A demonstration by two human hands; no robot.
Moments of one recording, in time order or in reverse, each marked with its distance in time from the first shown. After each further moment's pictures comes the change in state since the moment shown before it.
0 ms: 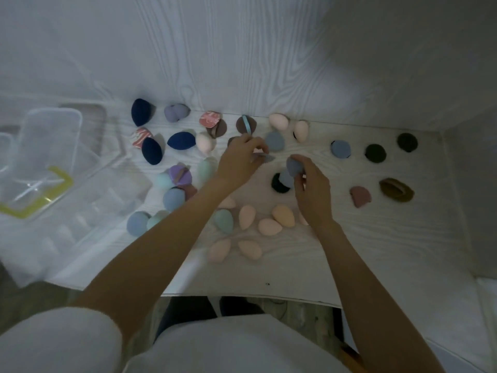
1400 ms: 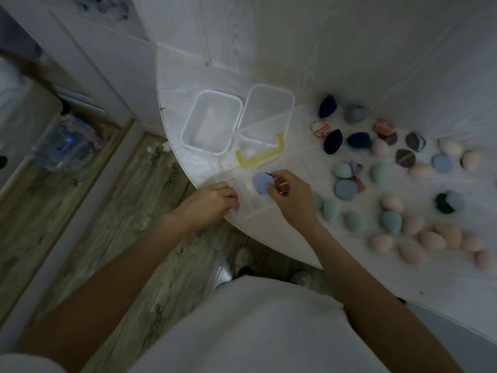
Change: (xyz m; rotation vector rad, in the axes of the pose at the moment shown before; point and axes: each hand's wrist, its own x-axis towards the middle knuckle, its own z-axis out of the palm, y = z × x) left_hand -0.317 -0.232 -0.290 0.416 -0.248 0.180; right_hand -0.113 -0.304 0.260 0.111 -0.405 -0.096
